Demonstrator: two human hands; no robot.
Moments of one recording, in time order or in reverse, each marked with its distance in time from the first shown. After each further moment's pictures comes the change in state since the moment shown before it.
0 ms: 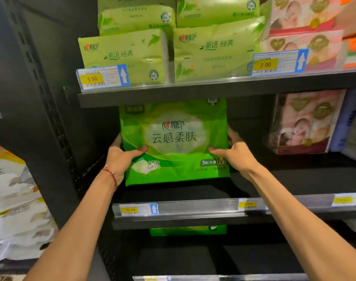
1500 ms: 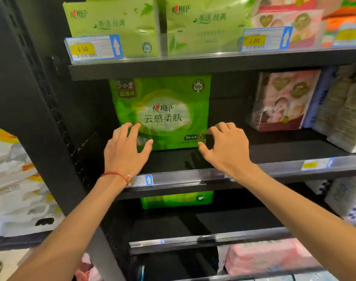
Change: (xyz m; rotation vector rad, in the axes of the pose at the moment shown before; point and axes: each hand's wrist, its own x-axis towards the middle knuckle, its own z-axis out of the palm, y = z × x) left_hand -0.076 -0.006 0.010 1.263 0.036 0.526; right_hand -0.087 -0.016 0.024 -1.298 0.216 -0.216
